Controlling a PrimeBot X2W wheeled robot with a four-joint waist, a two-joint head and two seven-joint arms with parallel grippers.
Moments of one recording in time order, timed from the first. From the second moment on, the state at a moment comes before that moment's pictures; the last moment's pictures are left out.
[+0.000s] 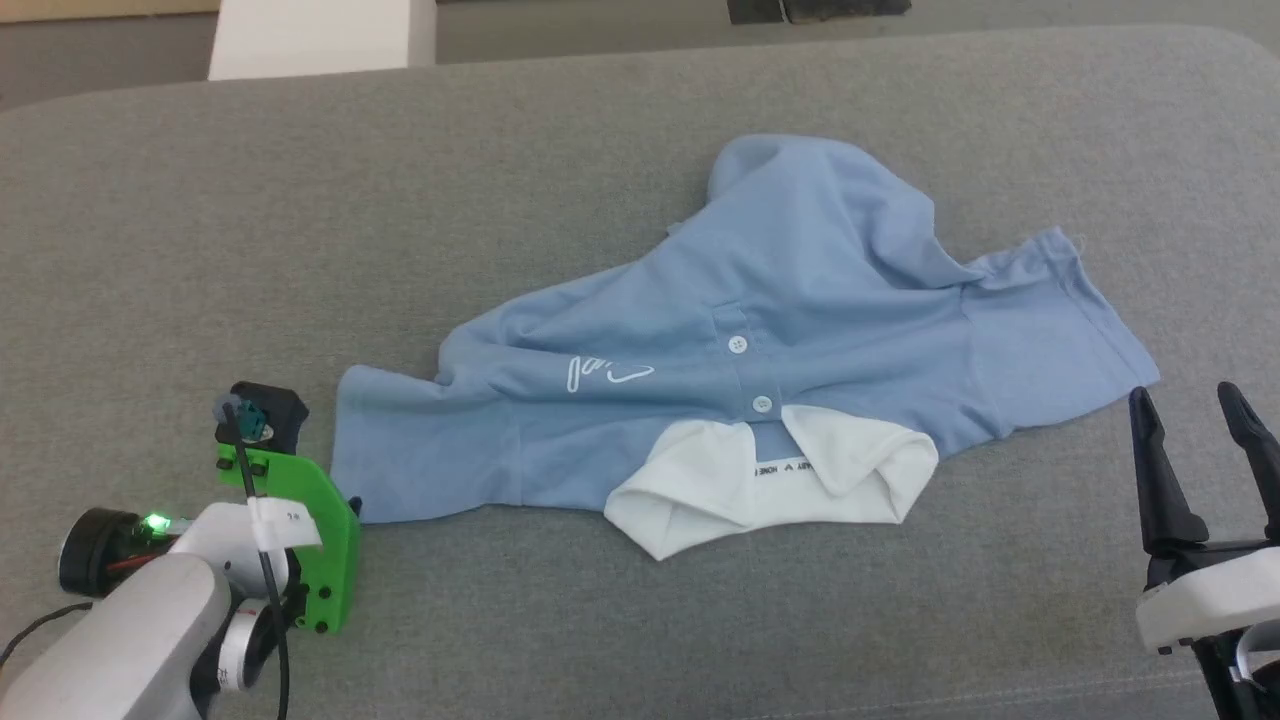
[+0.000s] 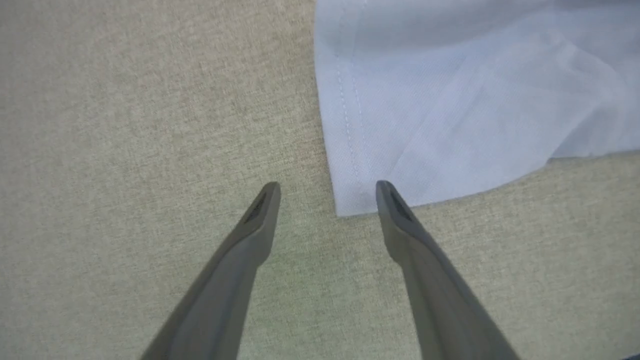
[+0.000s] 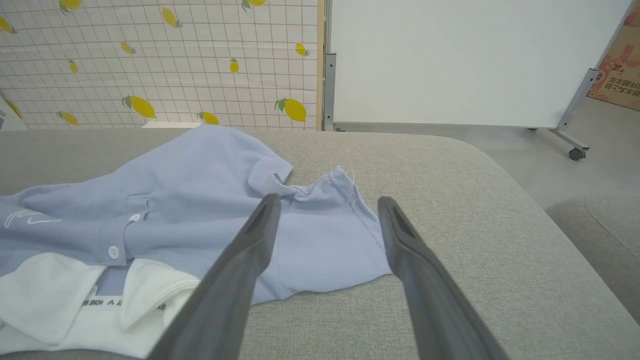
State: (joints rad) left arm -0.38 0.73 -0.70 0.06 -0.75 0.29 0.55; right arm 0.03 -0.22 -0.15 -0.11 0.22 0.13 -0.03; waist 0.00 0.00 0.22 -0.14
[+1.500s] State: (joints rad) left arm -0.33 0.74 -0.63 -0.19 -0.74 0.41 0.39; right arm -0.21 -0.46 -0.15 0.21 0.32 0.13 0.65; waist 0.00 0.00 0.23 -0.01
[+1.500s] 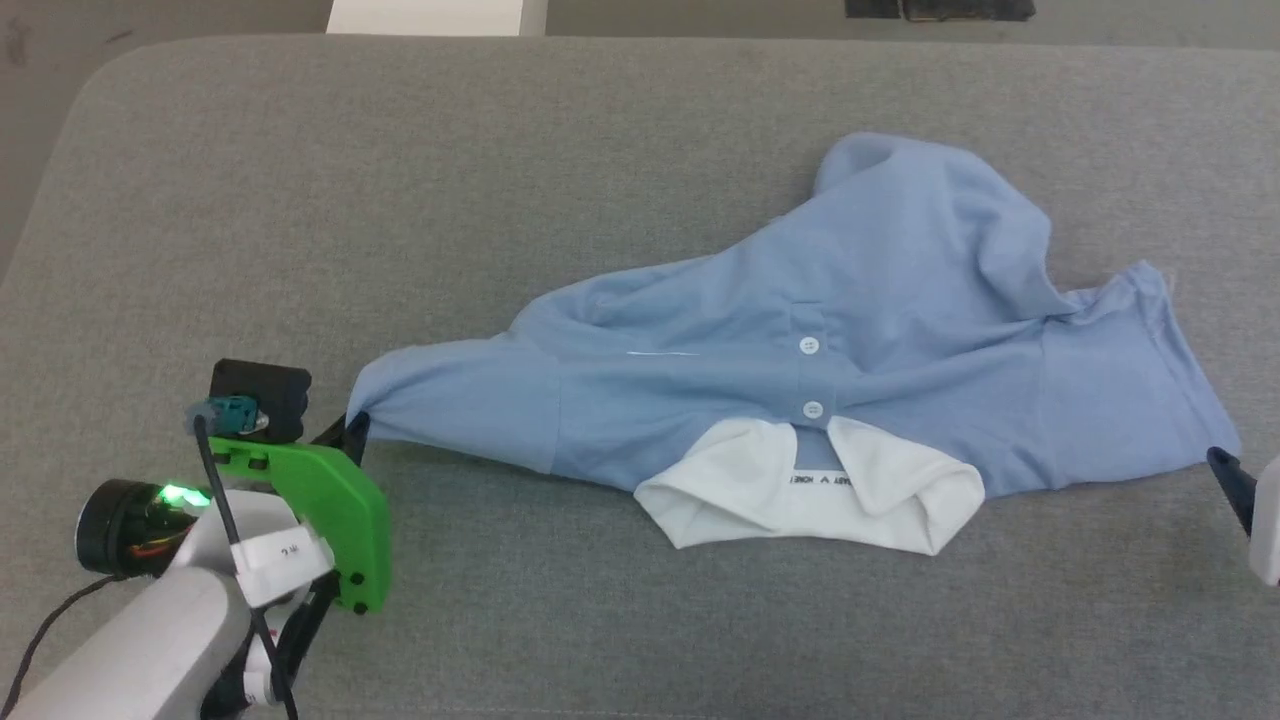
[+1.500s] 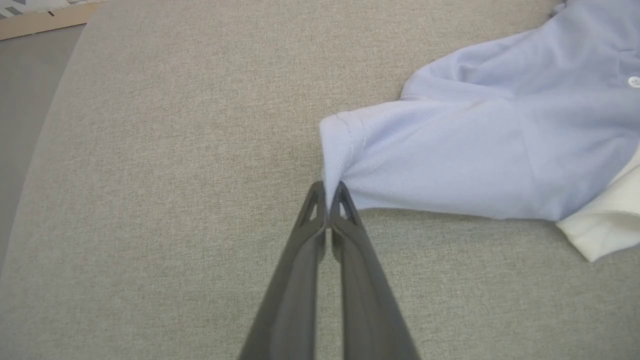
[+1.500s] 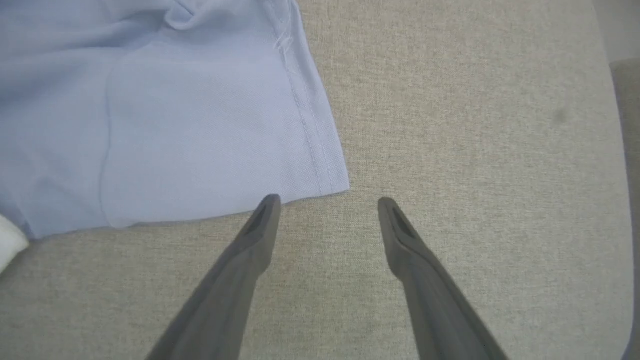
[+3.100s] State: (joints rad) left arm -0.46 0.88 -0.50 -0.30 -0.75 0.35 0.40; right arm -0.42 -0.73 0.02 0.10 0.79 0.13 0.60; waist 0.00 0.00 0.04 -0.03
